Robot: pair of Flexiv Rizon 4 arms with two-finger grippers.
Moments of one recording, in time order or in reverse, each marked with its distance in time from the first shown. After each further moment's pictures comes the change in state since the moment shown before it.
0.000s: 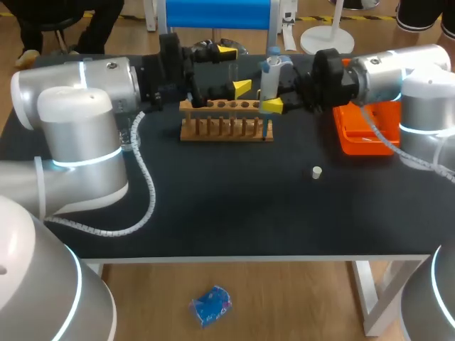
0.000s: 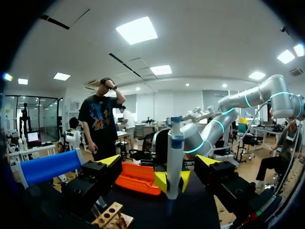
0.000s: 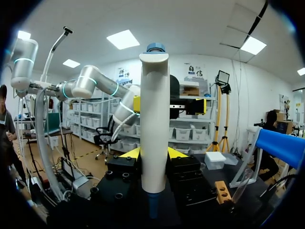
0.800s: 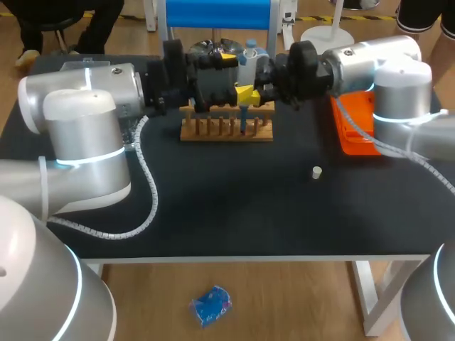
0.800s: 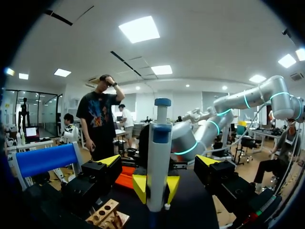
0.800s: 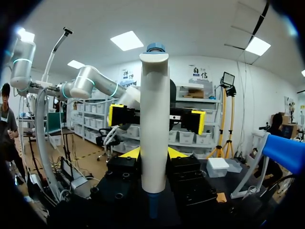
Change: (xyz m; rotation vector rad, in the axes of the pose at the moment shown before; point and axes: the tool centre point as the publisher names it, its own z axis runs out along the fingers) left arm 0.001 0.015 0.006 -0.001 0.012 -0.033; right arm -0.028 0.003 0.036 -0.023 0.055 -0.014
